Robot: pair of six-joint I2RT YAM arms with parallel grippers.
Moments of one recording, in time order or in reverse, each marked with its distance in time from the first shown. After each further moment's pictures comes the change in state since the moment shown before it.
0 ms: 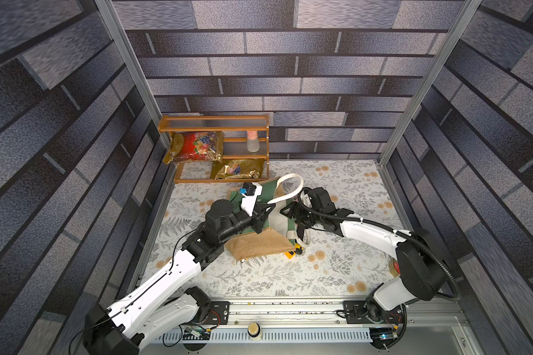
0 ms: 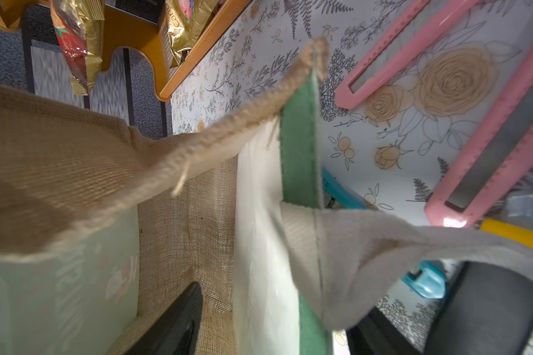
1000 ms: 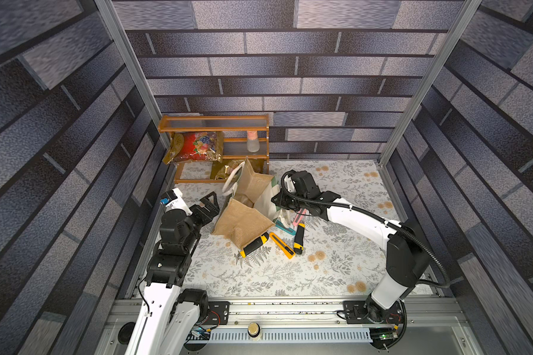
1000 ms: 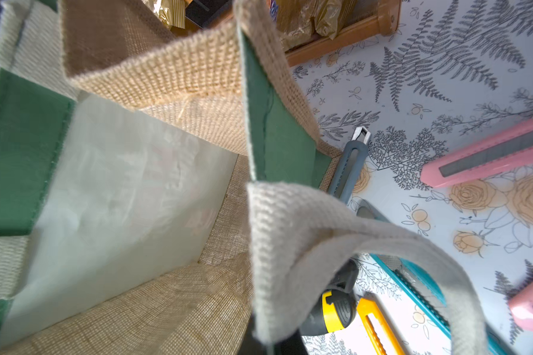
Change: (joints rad) left arm 0.528 -0.312 0.012 -0.462 -0.288 -0.475; right arm 0.084 0.137 0.390 -0.204 0.108 -0.162
